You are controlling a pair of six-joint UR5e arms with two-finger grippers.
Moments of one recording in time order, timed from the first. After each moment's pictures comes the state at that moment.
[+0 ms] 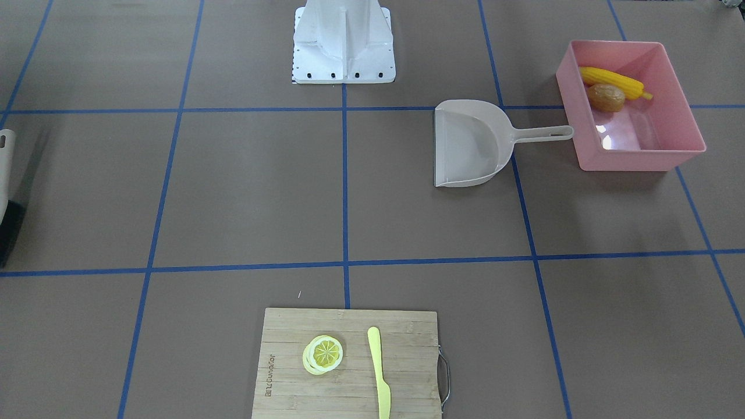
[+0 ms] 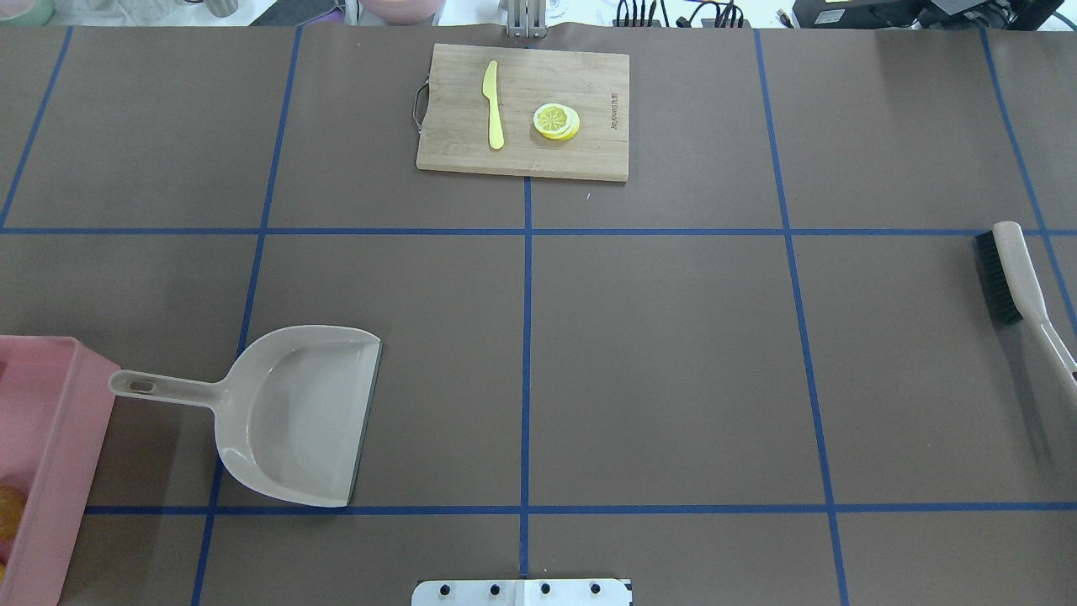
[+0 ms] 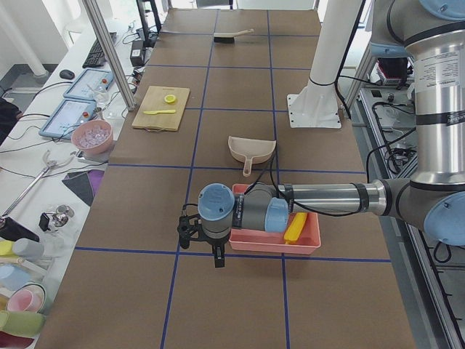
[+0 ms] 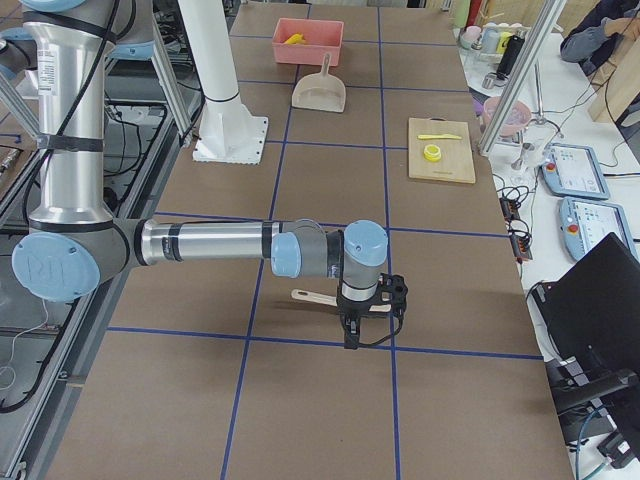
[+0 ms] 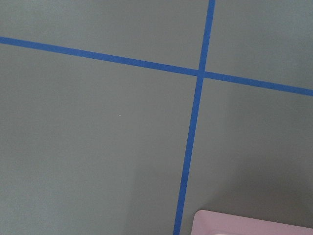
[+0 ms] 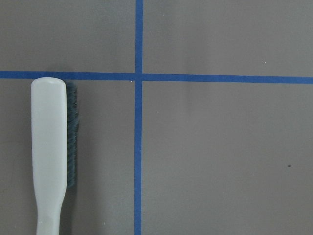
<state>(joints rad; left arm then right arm) -1.58 -1.42 -1.68 -1.70 -2.40 -0.20 1.51 -1.64 1.70 -1.59 2.23 0.07</state>
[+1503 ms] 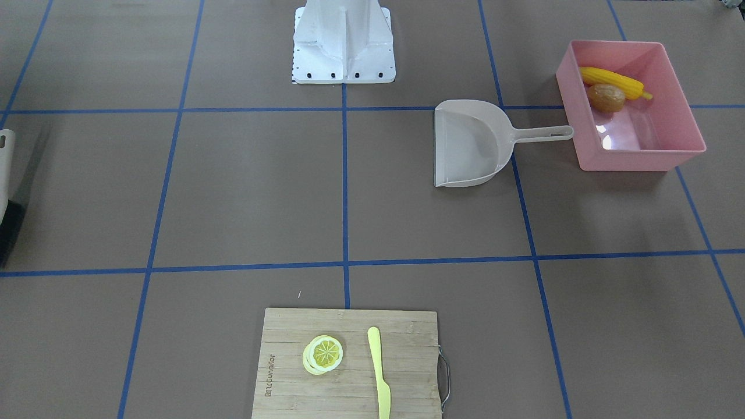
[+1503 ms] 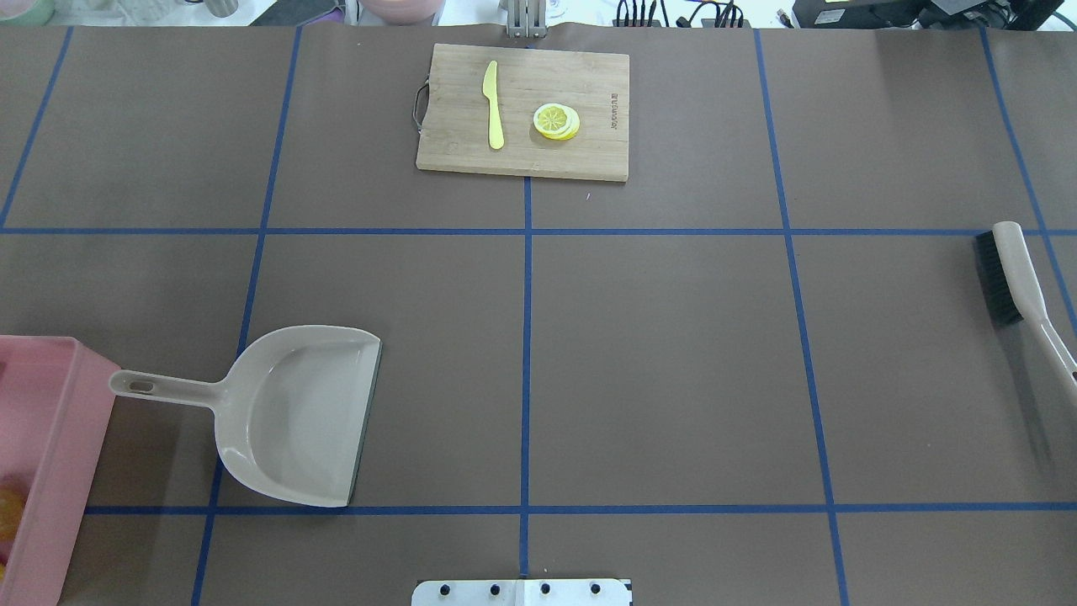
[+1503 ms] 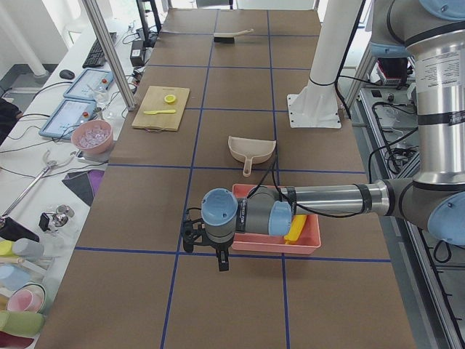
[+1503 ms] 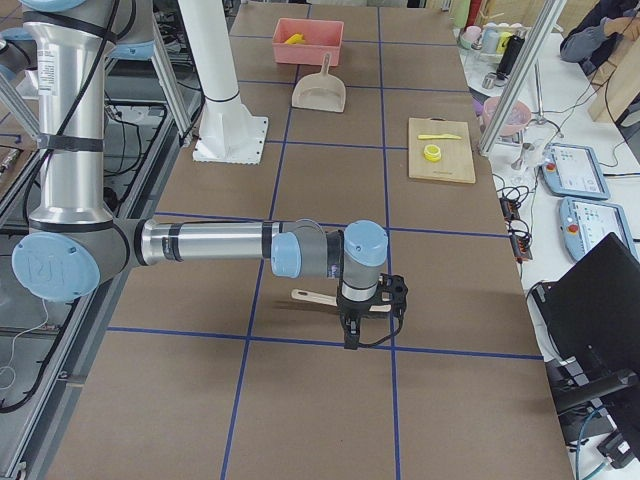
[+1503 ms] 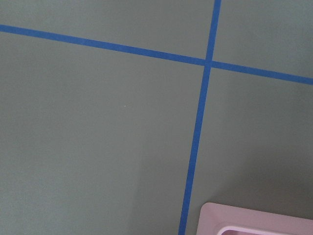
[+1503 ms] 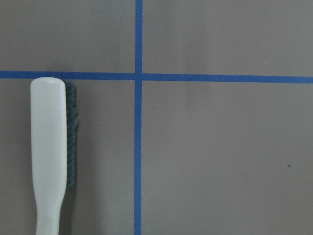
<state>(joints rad) -1.58 -1.40 -1.67 -1.70 -2.40 -0.20 1.51 -1.64 1.70 -1.59 2.23 0.07</state>
